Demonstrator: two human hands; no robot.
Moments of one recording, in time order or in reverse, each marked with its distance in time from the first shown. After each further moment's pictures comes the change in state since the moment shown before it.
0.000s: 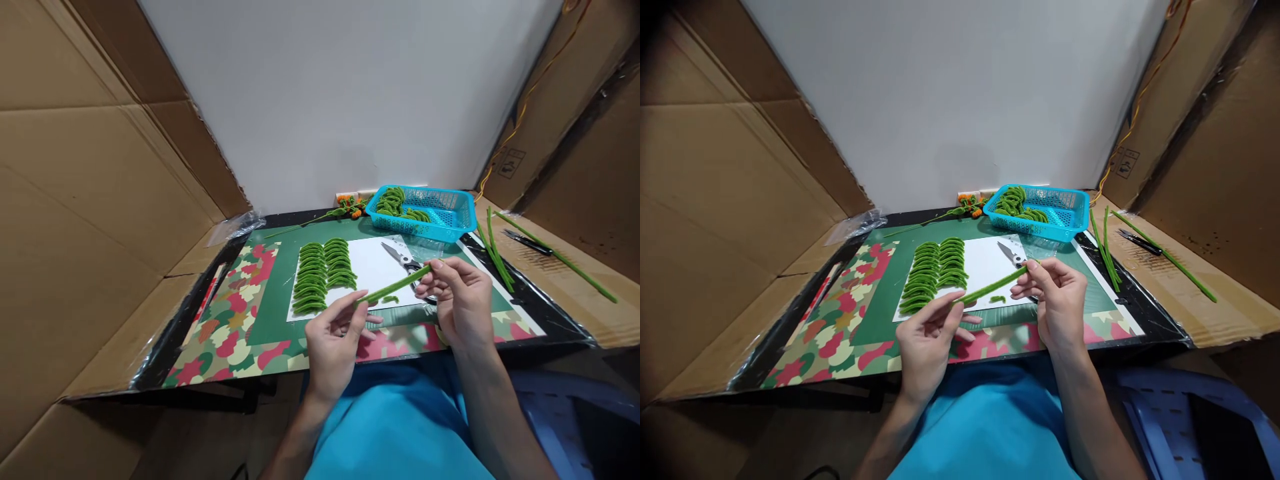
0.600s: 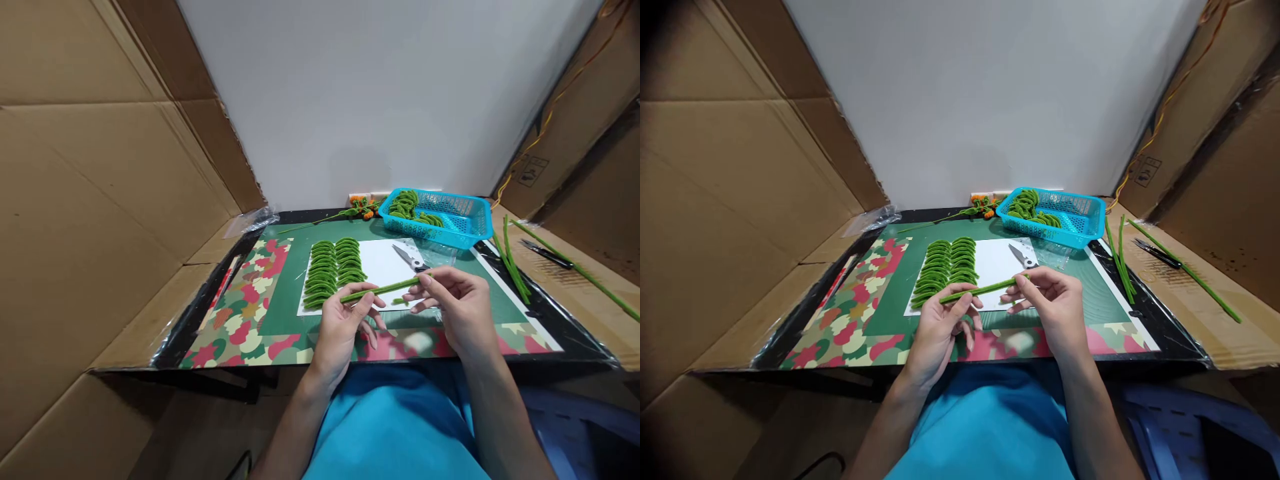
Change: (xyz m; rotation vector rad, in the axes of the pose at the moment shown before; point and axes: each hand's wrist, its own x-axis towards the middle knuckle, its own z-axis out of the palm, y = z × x) left_hand 0.017 0.005 -0.004 -0.379 -0.149 -0.260; right_hand -0.007 0.006 -0.004 -0.162 -0.241 0.046
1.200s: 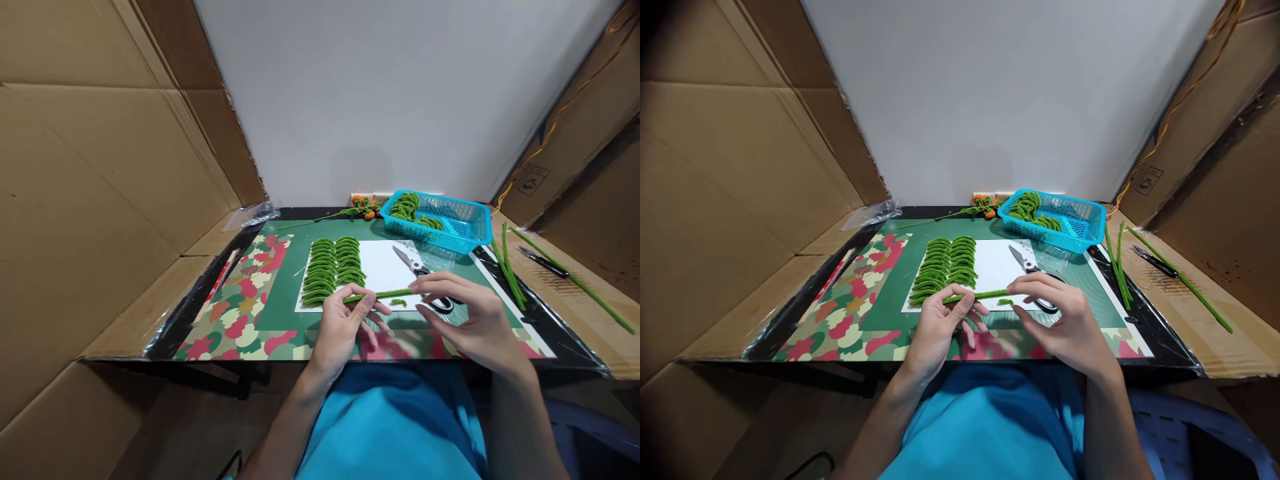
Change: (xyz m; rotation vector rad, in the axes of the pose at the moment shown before) left_hand 0.003 -0.006 -0.001 0.078 -0.054 0.021; right_hand -0.001 -0.031 -0.025 -0.652 -0.405 -0.450
